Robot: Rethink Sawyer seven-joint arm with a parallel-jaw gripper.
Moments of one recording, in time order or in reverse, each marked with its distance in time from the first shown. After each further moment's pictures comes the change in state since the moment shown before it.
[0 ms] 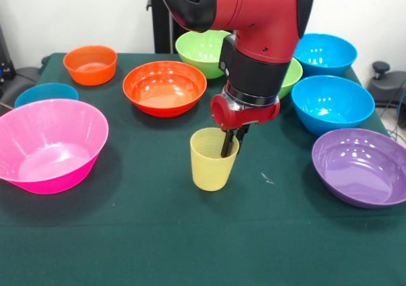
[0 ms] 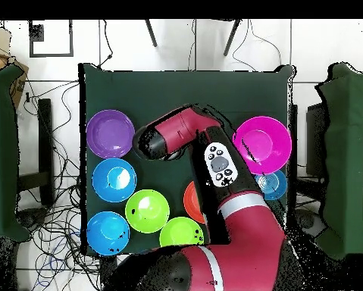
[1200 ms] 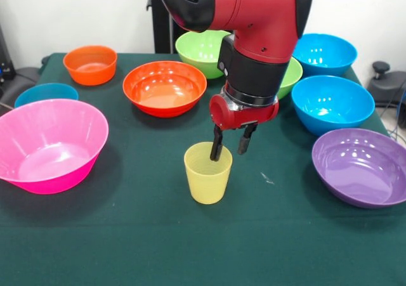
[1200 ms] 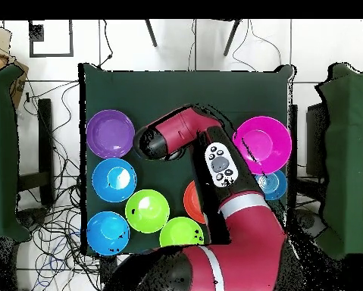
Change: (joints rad) arm -0.002 0.000 0.000 0.000 -0.002 0.000 0.000
